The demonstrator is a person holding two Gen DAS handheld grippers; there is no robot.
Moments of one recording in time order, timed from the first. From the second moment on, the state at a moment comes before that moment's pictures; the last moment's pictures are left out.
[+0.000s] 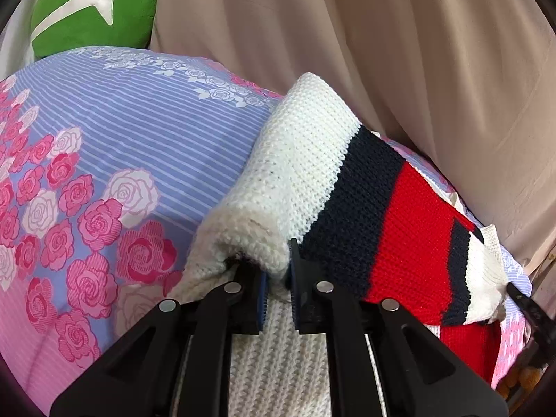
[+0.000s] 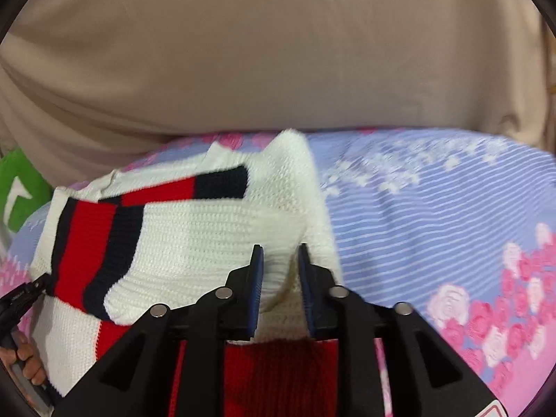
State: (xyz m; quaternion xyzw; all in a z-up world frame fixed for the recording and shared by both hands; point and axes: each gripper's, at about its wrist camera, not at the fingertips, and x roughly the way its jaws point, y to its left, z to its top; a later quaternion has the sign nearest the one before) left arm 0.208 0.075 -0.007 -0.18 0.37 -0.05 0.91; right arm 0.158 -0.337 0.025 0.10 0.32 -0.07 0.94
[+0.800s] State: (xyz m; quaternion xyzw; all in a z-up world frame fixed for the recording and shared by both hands) left arm 0.211 0.079 -0.007 -0.20 0.37 -0.05 0.91; right arm 0.386 -0.056 -0.013 0.03 0.43 0.21 0.88
